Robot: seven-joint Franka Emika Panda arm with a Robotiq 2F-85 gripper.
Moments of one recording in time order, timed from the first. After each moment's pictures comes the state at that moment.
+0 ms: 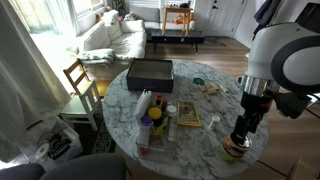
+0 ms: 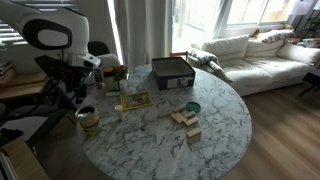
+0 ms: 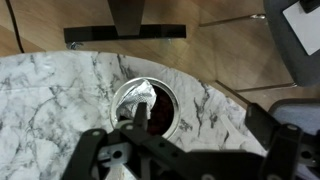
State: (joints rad) arm 0.06 -0.23 -0.01 -2.51 0.18 2.02 -0.01
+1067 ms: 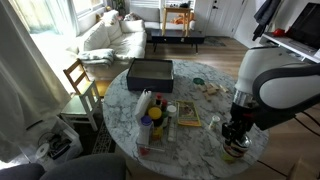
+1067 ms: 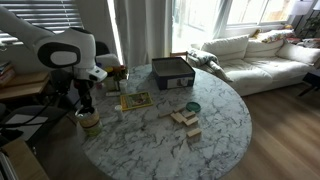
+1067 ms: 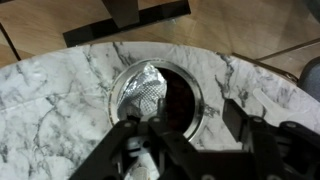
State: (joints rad) arm 0.05 -0.09 0.00 -2.55 0.18 2.26 0.18
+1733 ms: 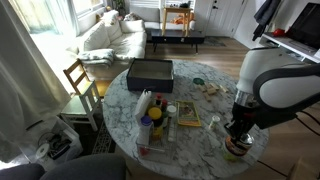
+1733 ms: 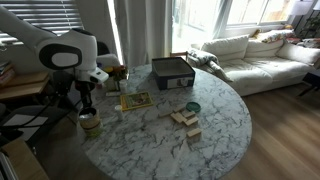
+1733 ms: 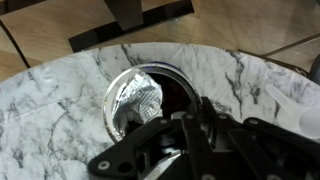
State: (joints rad) arm 0.02 -0.09 0.00 -2.55 0.16 2.26 0.22
